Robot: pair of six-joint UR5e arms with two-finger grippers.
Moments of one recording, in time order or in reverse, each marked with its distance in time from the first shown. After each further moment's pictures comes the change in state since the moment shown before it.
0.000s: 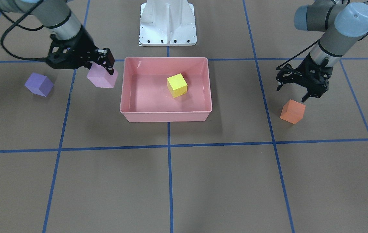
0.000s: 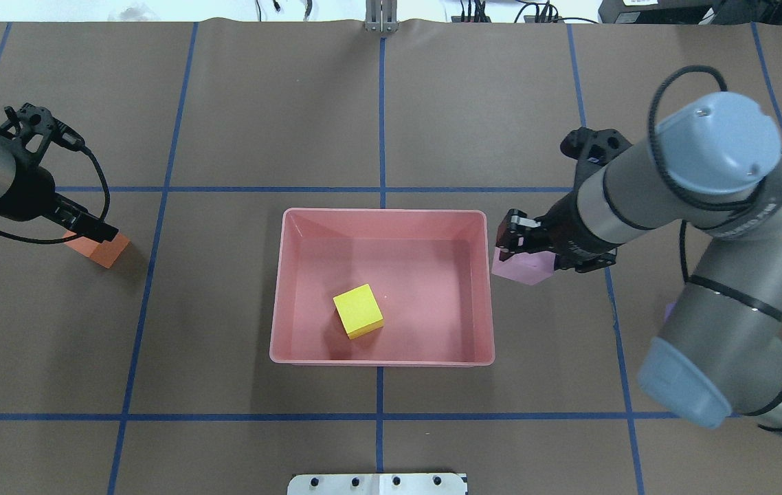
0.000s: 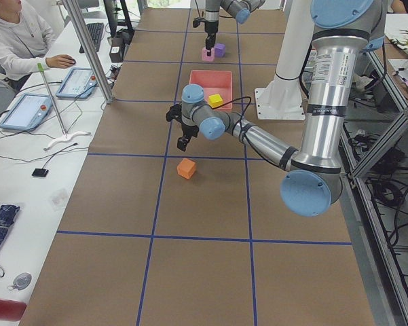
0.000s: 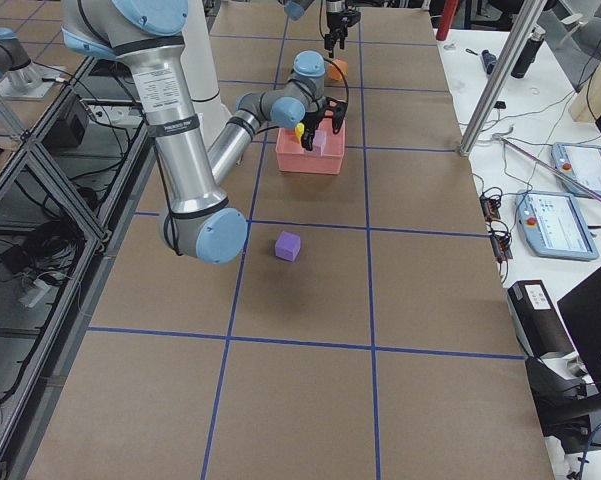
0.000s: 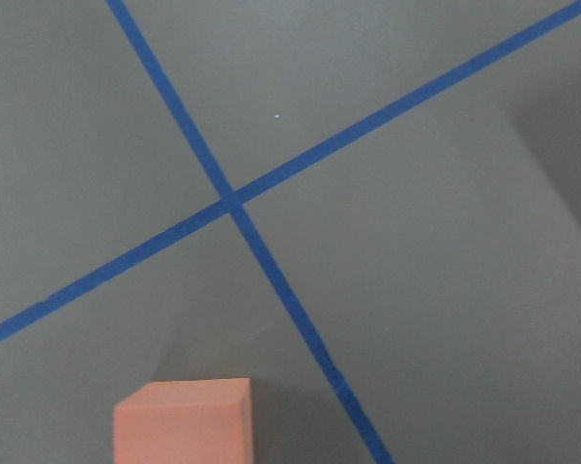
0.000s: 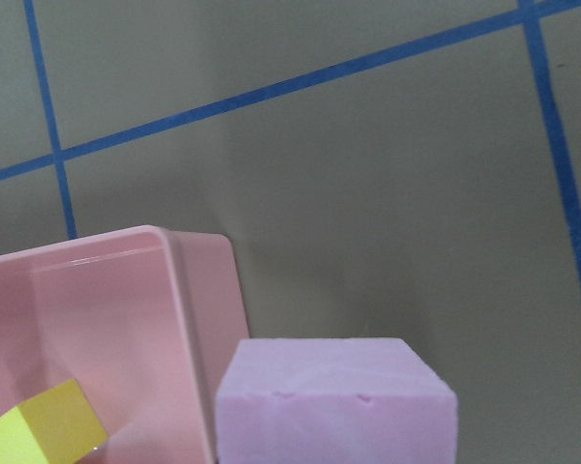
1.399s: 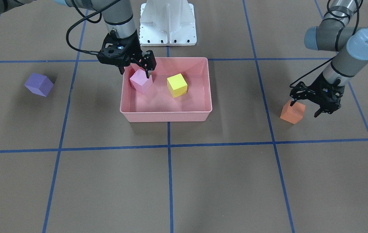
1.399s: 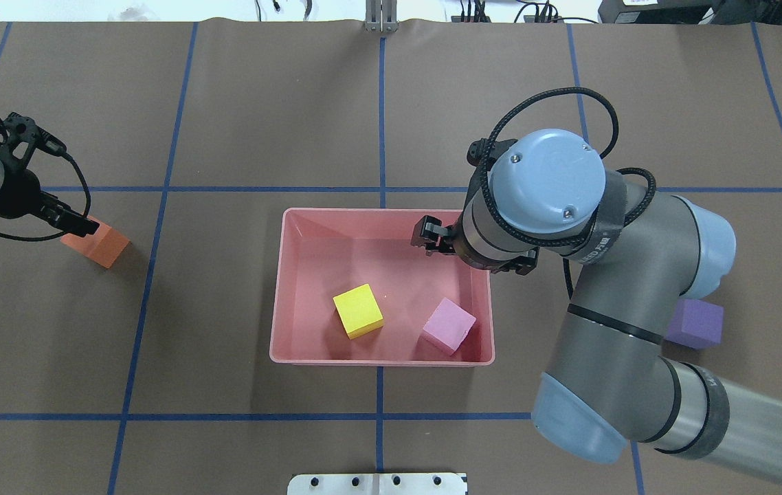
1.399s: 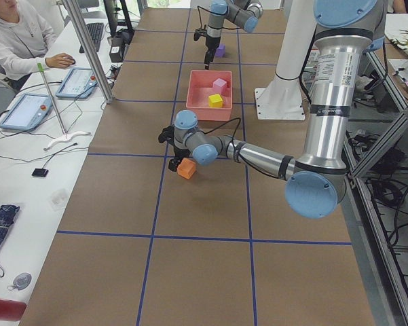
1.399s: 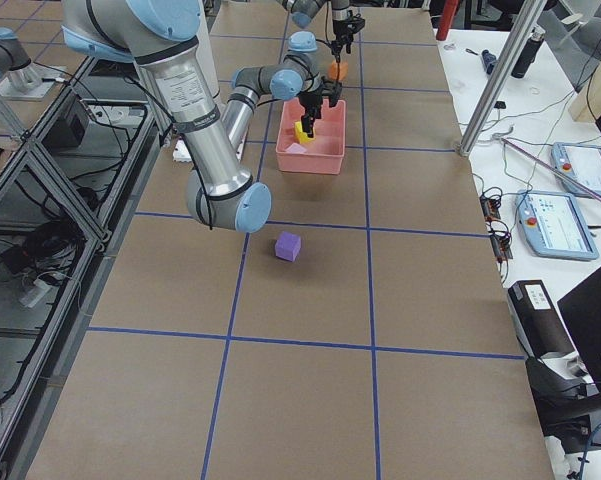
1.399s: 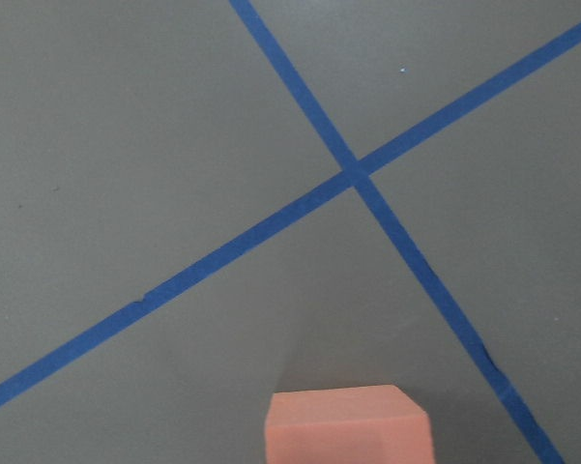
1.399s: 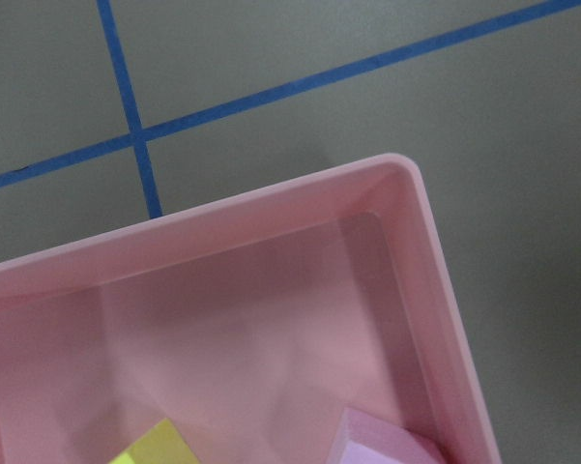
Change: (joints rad) left arm -0.022 0.015 0.223 -0.260 0.039 -0.007; right arm -0.091 0.174 -0.078 -0.145 -0.201 0.036
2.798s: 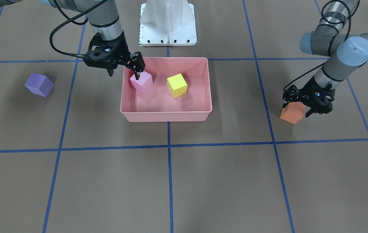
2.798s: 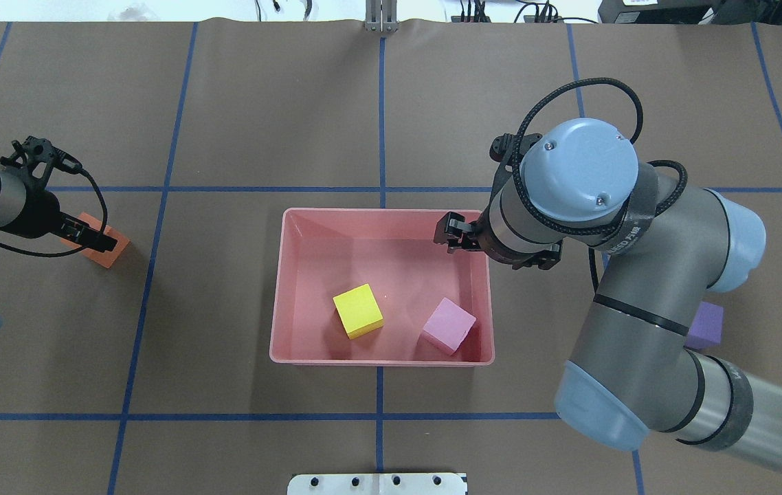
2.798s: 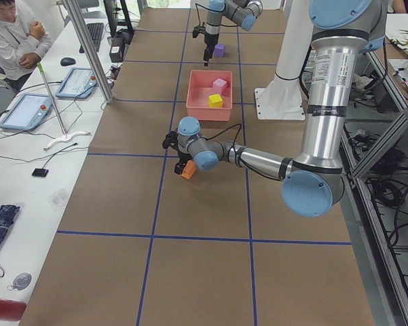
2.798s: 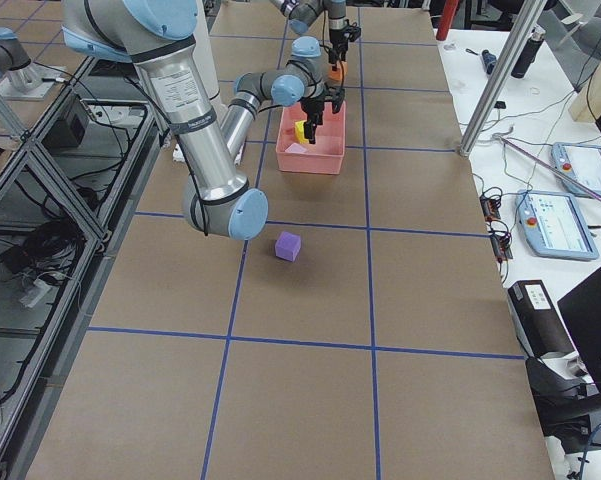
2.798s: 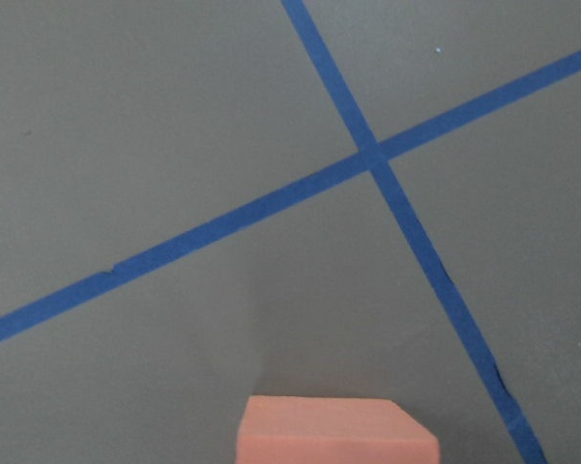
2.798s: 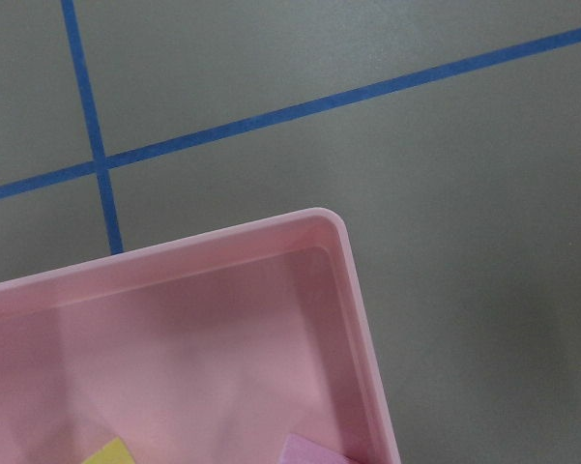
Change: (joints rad) left arm 0.061 0.000 0.050 -0.068 -0.010 -0.118; right arm 0.025 -0.047 0.010 0.009 0.025 -0.053
